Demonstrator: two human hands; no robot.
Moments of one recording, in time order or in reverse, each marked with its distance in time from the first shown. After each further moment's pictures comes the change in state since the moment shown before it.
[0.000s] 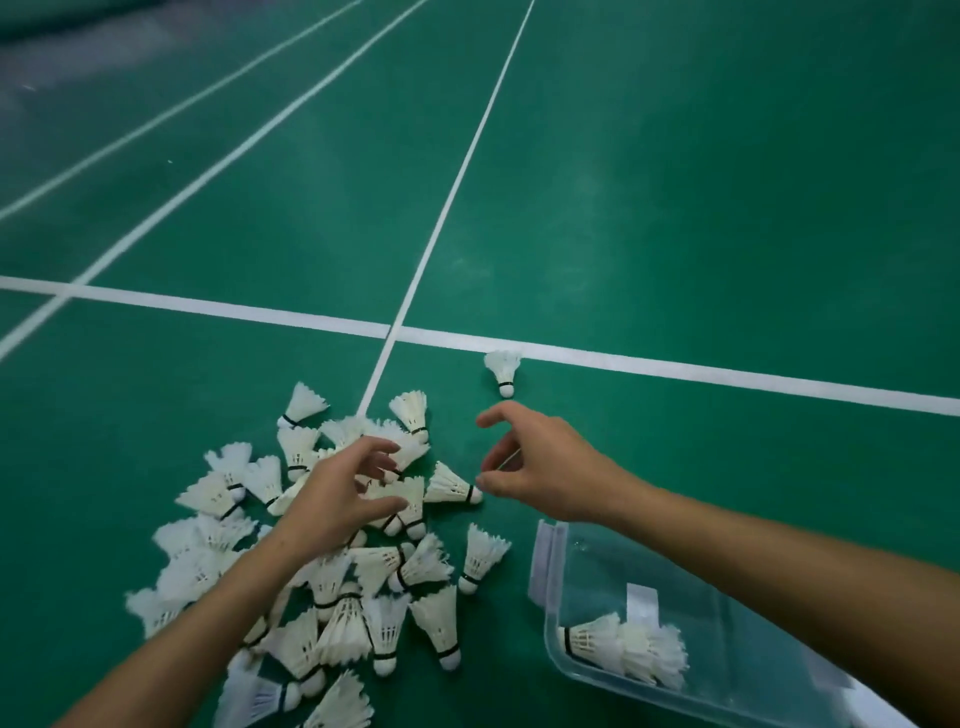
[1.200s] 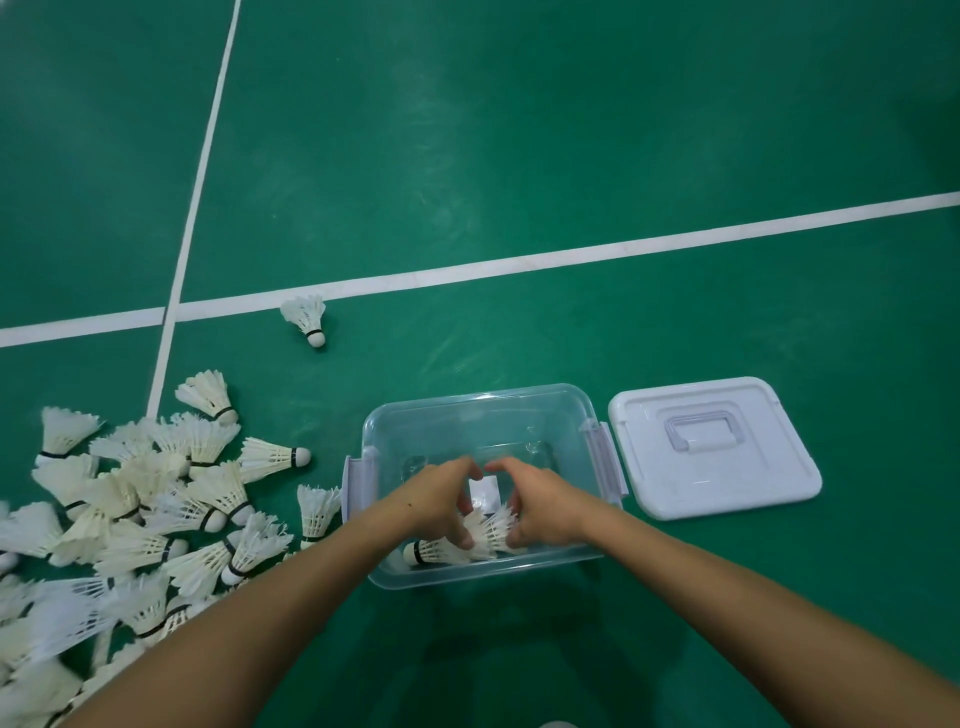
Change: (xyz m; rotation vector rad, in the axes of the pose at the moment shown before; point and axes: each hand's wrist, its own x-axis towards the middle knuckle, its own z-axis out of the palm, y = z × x) left_hand 0.004 0.160 0.239 0.334 -0.842 0.148; right_hand -0.152 0.201 0.035 0.073 -0.085 0.530
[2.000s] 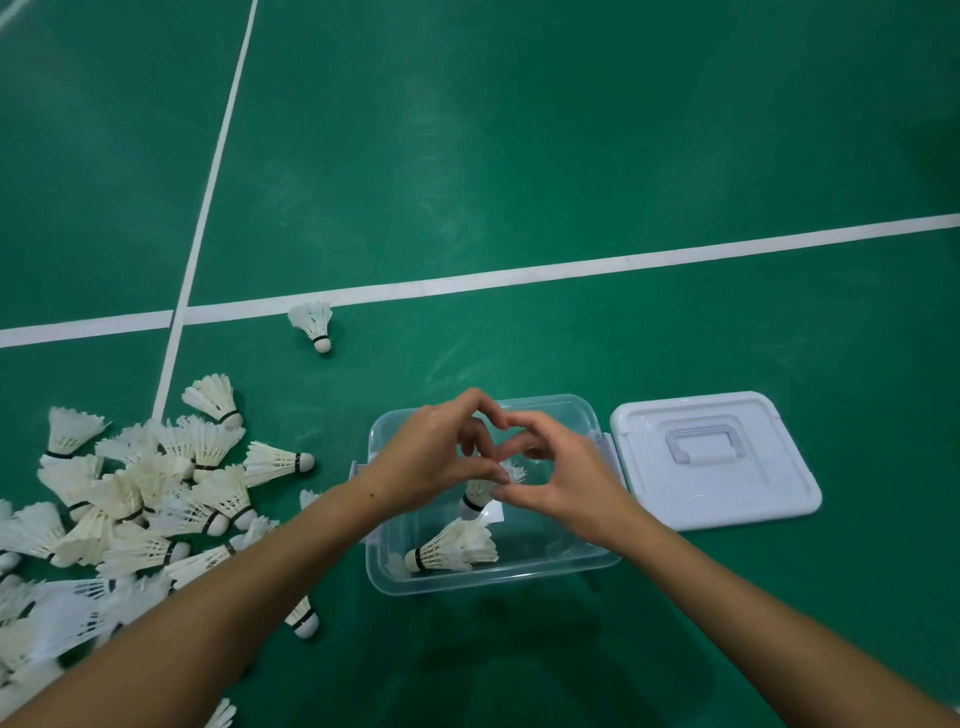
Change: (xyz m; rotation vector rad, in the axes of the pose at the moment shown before) left_hand -0.039 0.030 -0.054 -0.177 0.465 0.517; right_hand -0.044 -0.021 -0.031 0.355 0.415 -0.395
